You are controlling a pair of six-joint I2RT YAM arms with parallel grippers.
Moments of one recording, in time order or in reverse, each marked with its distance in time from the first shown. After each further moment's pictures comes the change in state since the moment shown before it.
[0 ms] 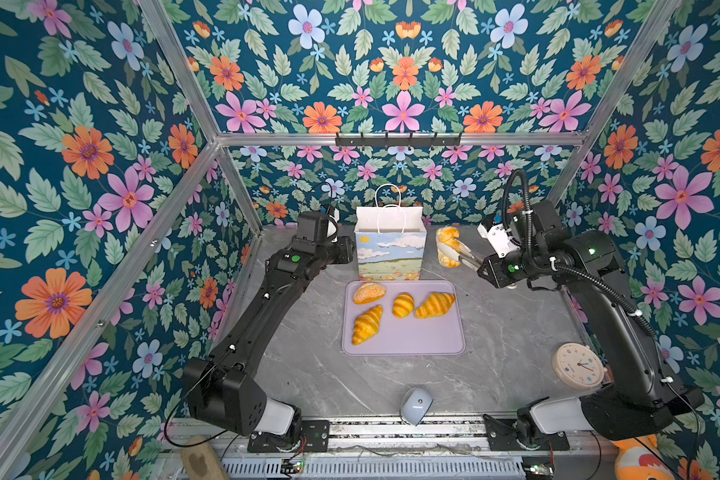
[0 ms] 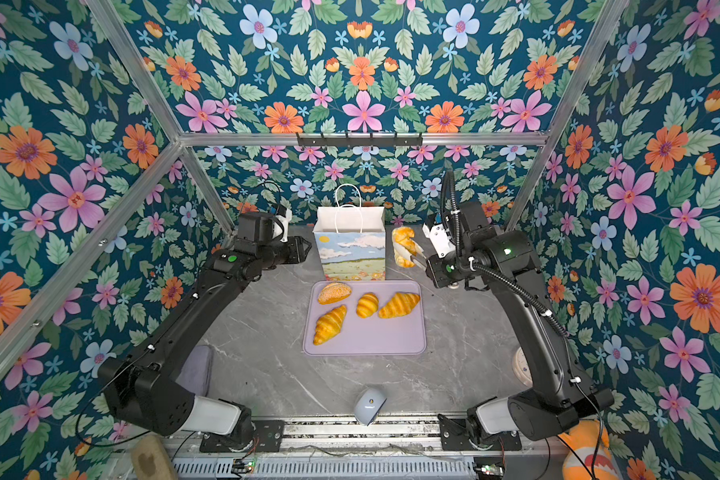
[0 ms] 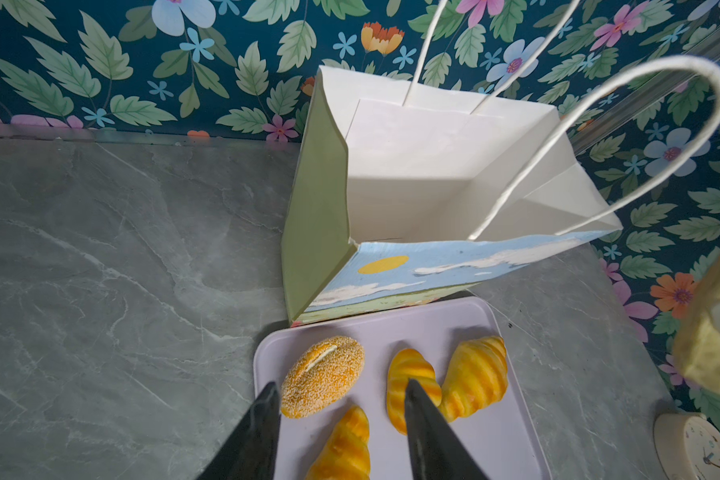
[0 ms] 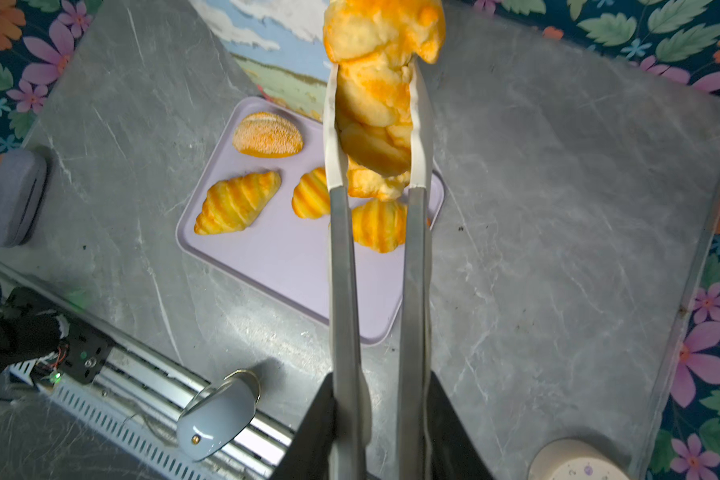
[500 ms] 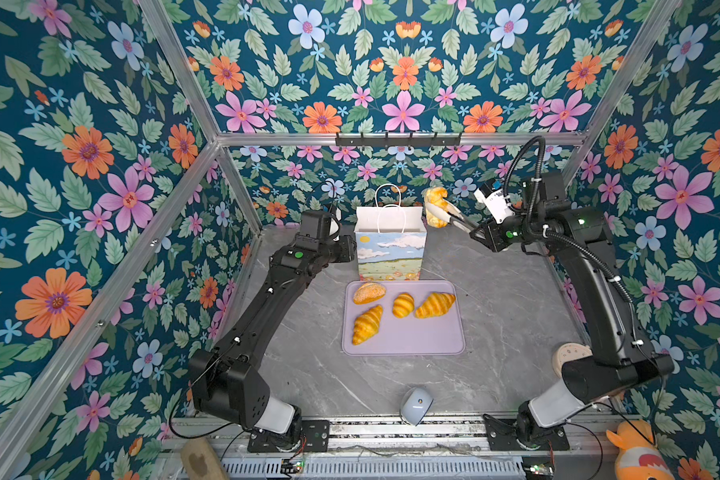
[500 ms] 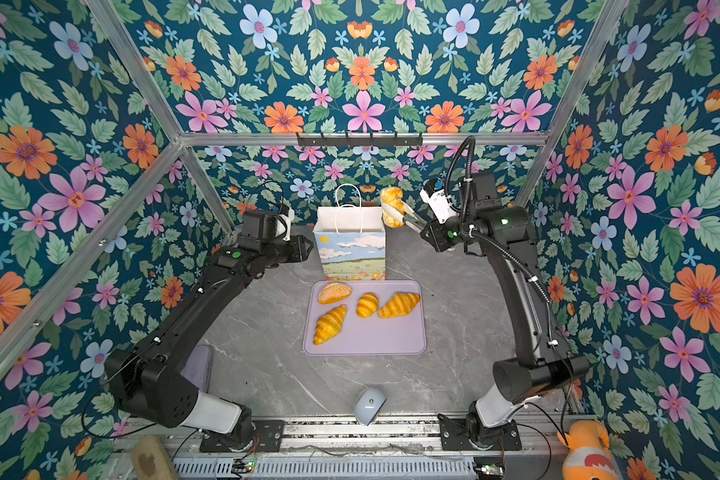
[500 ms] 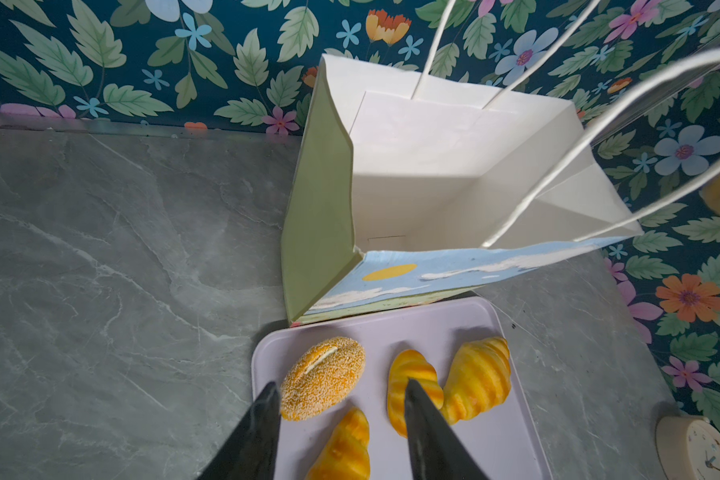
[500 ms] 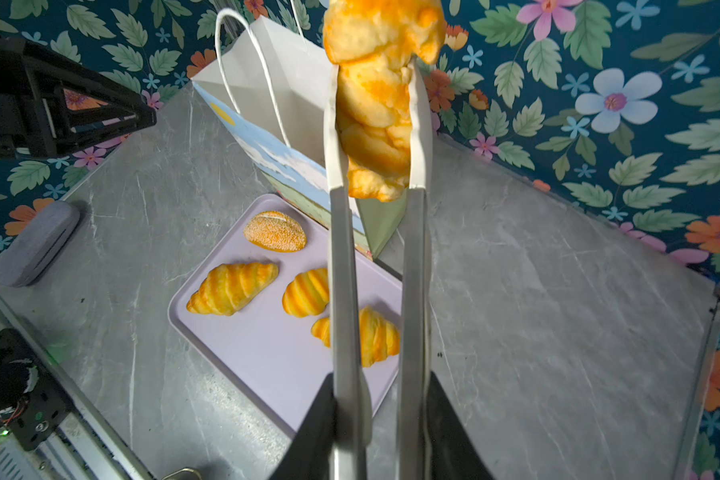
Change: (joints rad) left arm 0.000 0.035 0.027 -0.009 0.002 -0.007; right arm -0.129 0.212 0.208 0.183 -0.206 -0.216
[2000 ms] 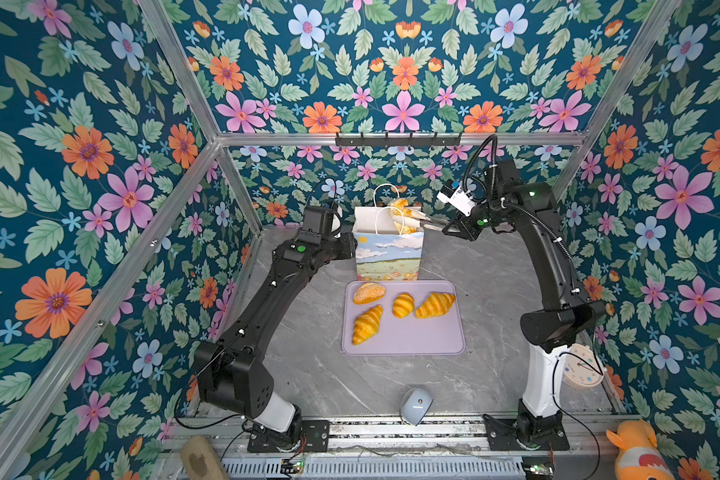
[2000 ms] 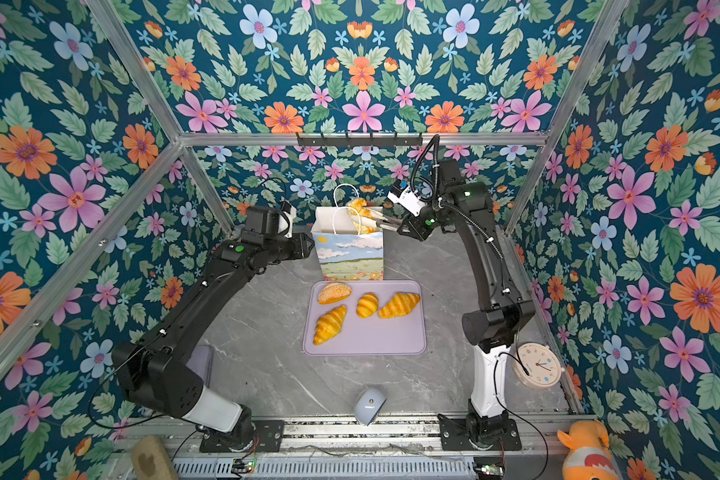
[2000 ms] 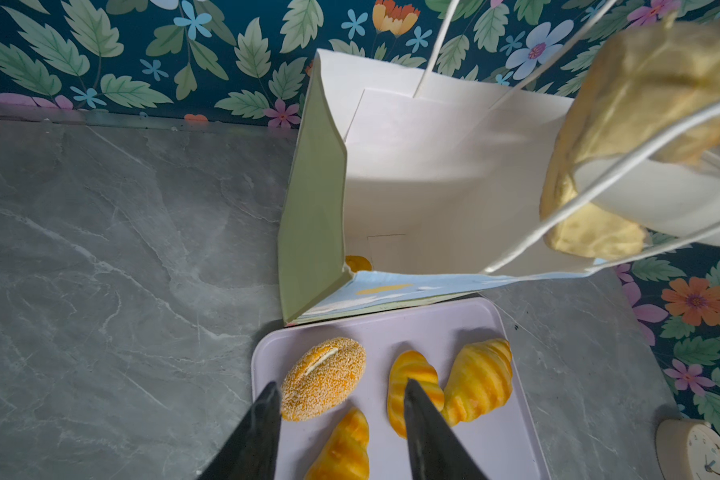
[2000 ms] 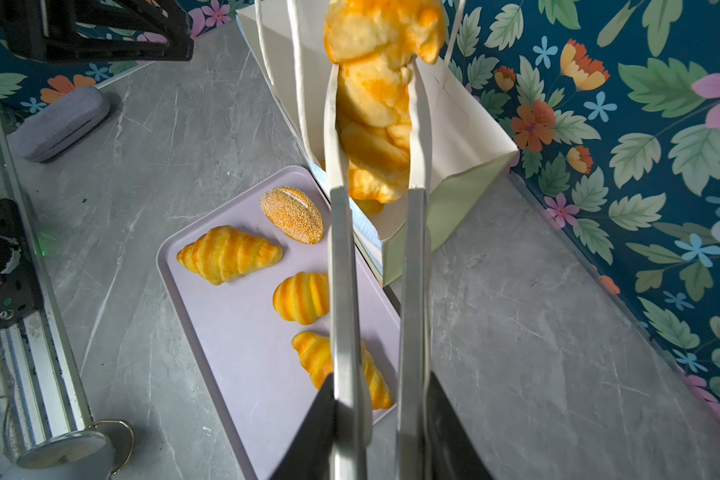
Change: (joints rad) left arm 0.000 0.050 0.062 -0.045 -0.003 -0.008; right arm 0.042 0.411 0.425 -0.179 -0.137 -0.327
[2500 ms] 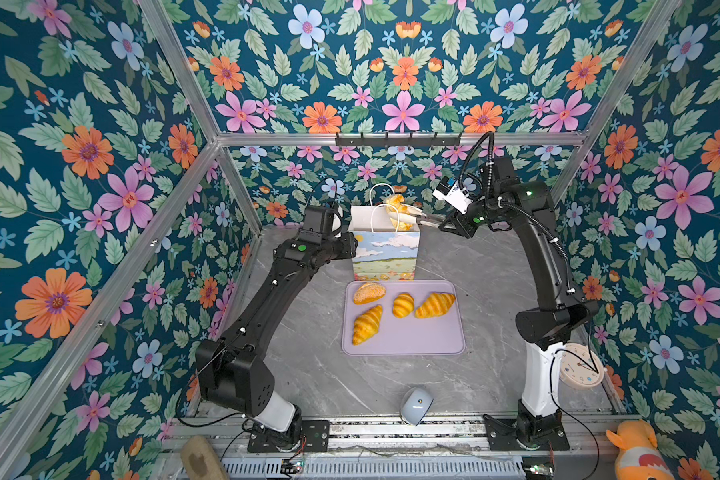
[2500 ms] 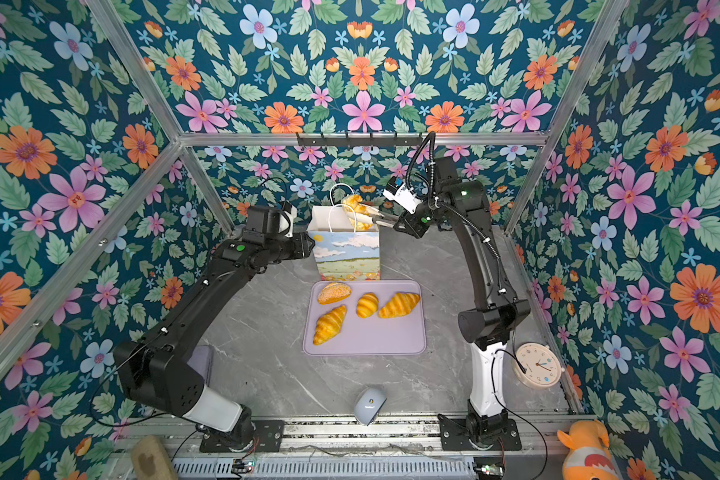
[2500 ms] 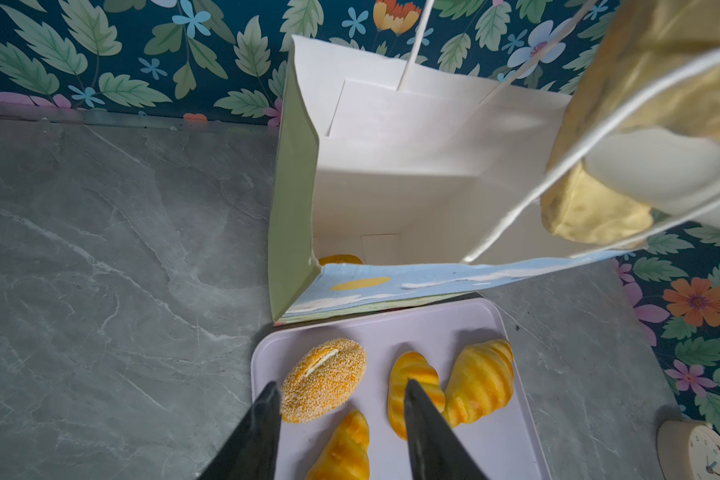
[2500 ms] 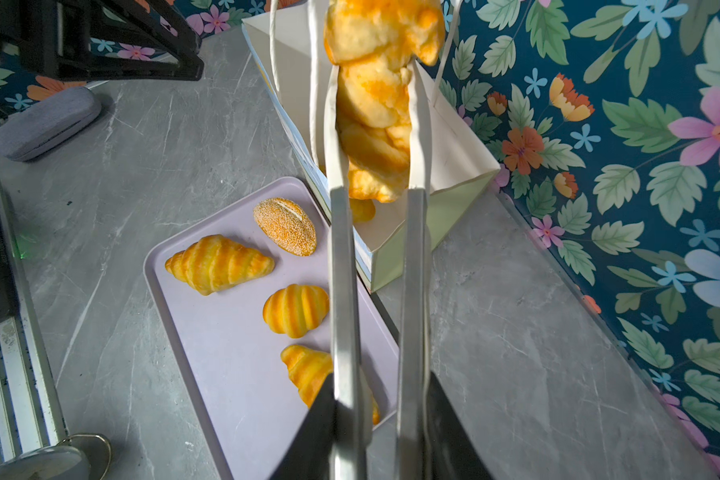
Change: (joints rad) left arm 0.000 0.012 0.006 0.000 0.000 0.000; right arm 0.017 0.020 0.066 0.002 0.013 -0.013
